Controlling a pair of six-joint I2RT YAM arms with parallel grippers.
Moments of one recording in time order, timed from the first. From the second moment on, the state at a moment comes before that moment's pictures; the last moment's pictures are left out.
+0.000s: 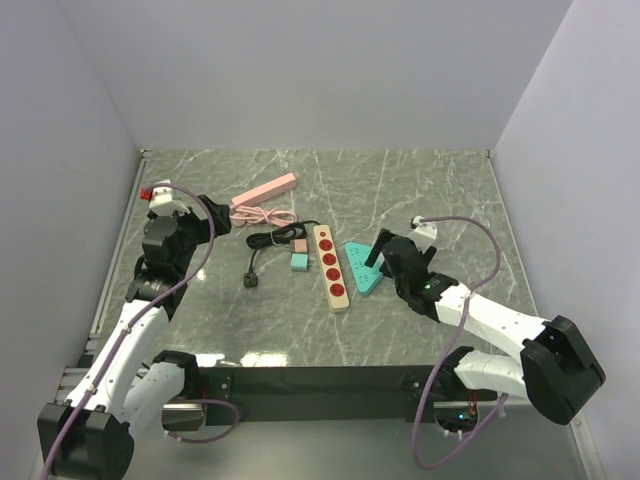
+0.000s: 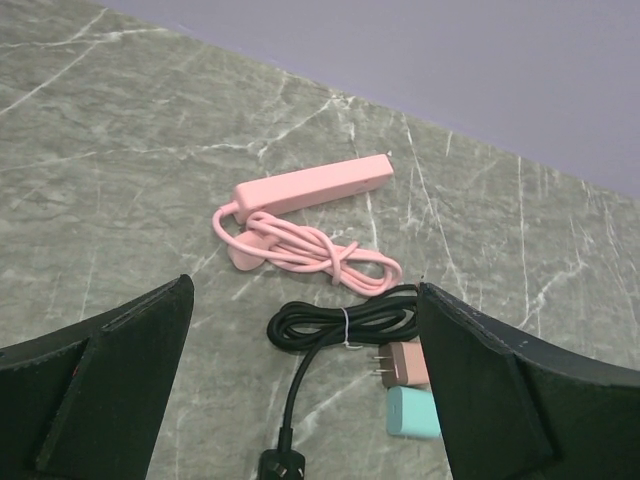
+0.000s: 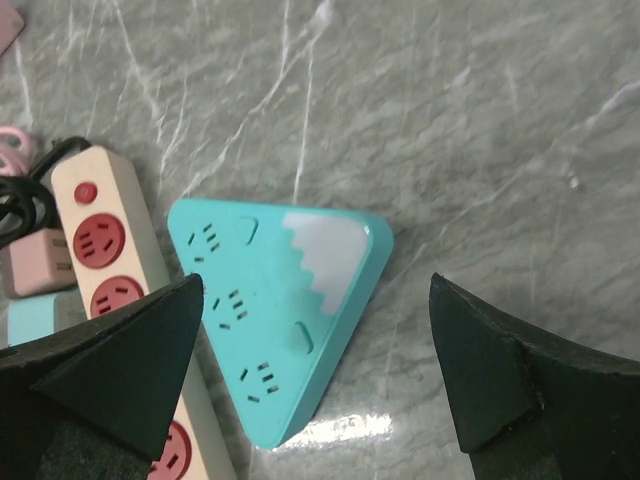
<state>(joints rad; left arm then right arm) -0.16 0.85 0.63 0.07 -0.10 -0.43 0.64 1.14 0.54 -0.04 0.58 0.73</state>
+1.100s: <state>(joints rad) -0.31 0.95 0.64 0.12 -0.06 -0.43 0.69 1.23 0.32 0.29 0.43 0.95</state>
